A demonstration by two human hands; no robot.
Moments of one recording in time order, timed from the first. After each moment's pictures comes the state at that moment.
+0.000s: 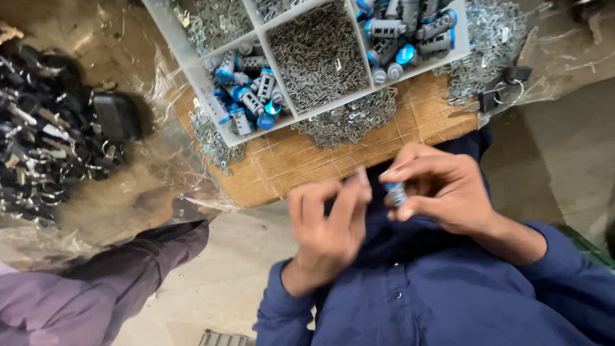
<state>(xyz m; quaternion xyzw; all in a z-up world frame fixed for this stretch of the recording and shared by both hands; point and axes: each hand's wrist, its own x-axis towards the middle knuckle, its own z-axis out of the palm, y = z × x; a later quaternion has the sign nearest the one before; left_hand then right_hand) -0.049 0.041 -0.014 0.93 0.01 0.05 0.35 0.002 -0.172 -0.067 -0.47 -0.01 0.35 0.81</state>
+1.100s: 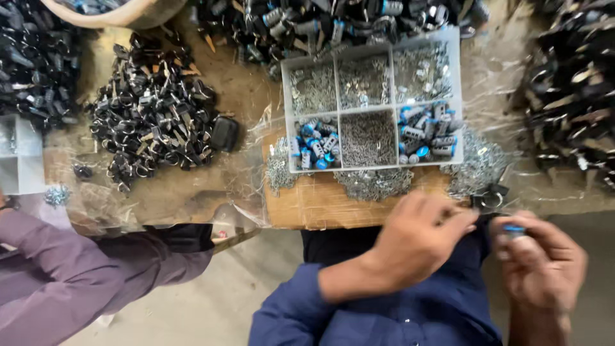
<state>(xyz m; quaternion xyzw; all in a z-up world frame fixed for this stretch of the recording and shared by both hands) 0.012 -0.036 -0.023 0.90 -0.10 0.14 0.40 0.019 -0.274 -0.092 -0.53 0.08 0.11 0.84</state>
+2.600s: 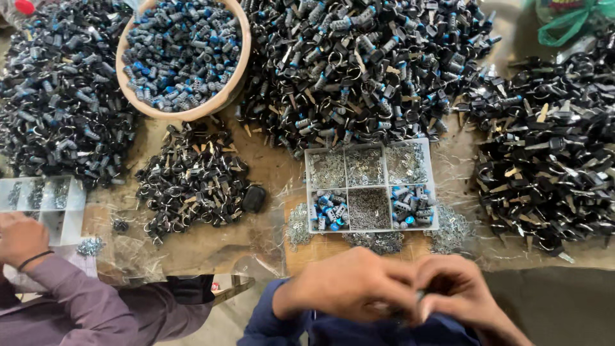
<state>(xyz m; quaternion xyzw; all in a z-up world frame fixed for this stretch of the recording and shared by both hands) 0.075 0.100 0.126 0.72 -0.39 -0.13 0.55 0.101 -0.167 0.023 -0.50 -0.25 0.32 0.76</state>
